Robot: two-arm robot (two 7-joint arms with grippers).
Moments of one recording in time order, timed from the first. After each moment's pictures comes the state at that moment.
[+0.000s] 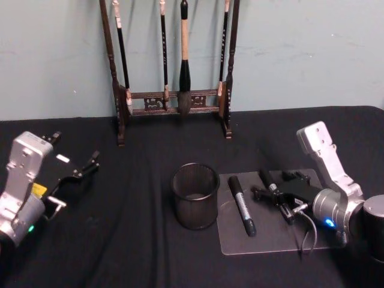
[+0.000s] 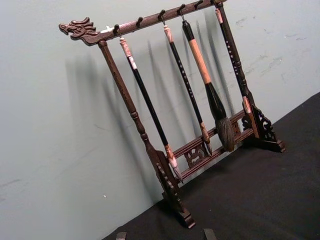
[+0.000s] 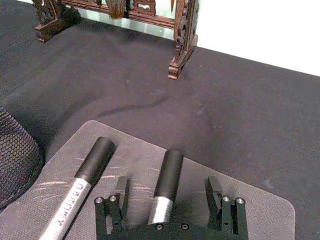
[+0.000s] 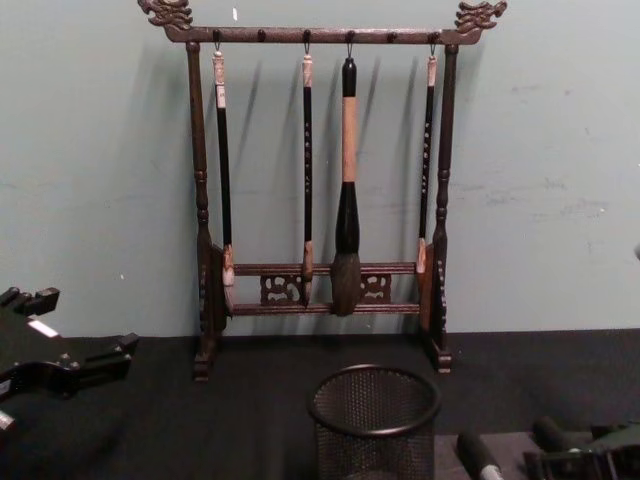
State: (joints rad) left arm -0.20 0.60 0.45 -1.41 -0.25 -0.12 0.03; right arm 0.28 0.39 -0.34 -1.32 0.27 0.38 0.29
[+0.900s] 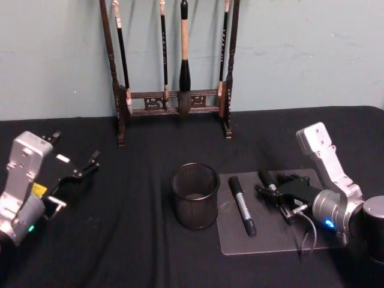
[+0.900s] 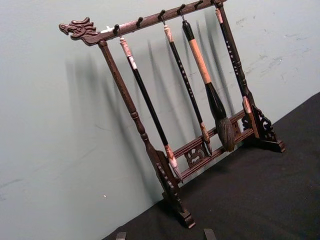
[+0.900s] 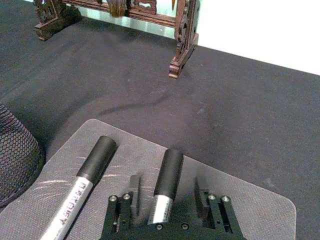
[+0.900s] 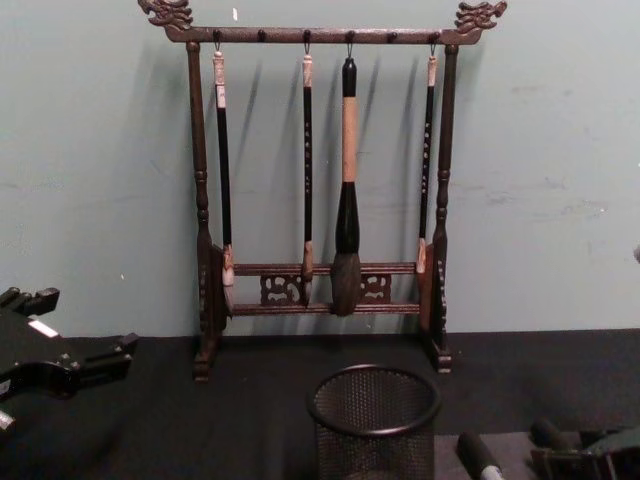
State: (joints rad) left arm -0.20 0.60 0.45 -1.41 -0.25 -0.12 0.03; right arm 0.28 0.38 -0.33 -1.32 0.26 0.38 0.29
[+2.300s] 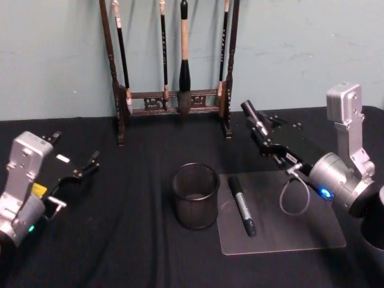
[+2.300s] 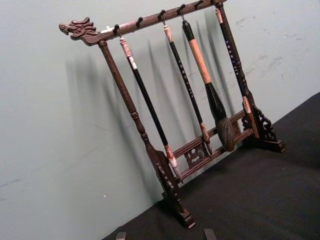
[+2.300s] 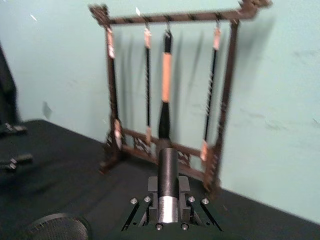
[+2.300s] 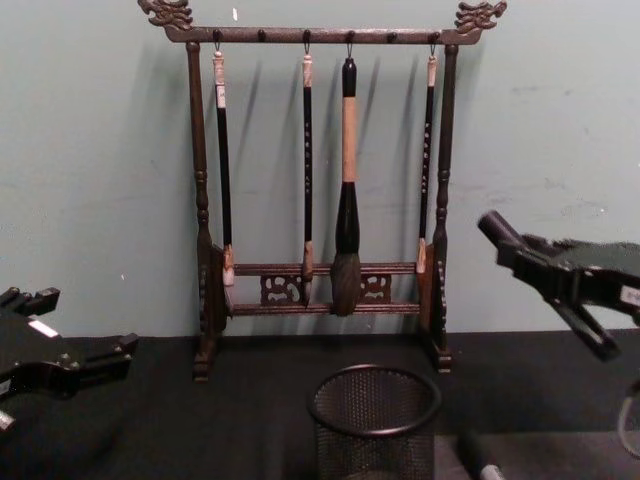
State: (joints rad) left arm -0.20 0.60 0.45 -1.41 -0.25 -0.12 0.03; right arm 0.24 0.34 -0.26 -1.45 0.35 0.02 0.39
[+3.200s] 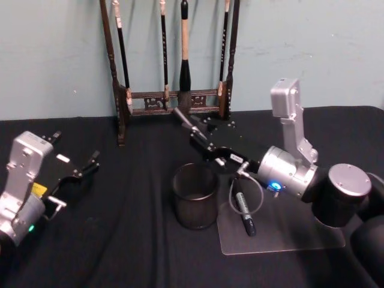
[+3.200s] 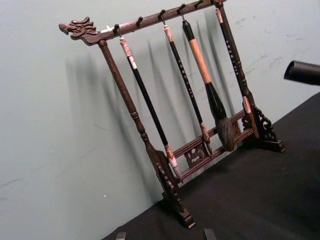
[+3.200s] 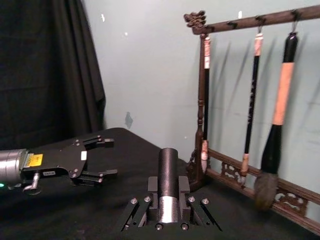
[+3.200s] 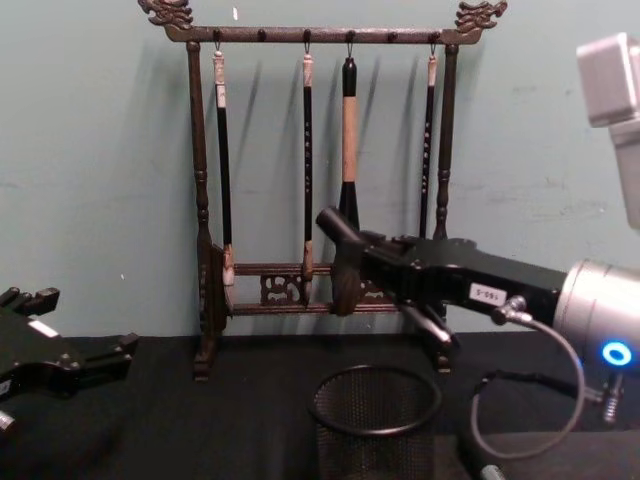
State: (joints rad) left arm -0.20 0.60 0.45 -1.41 -0.25 -0.12 0.03; right arm 0.45 0.27 -0.45 -1.22 0.47 -0.08 0.64
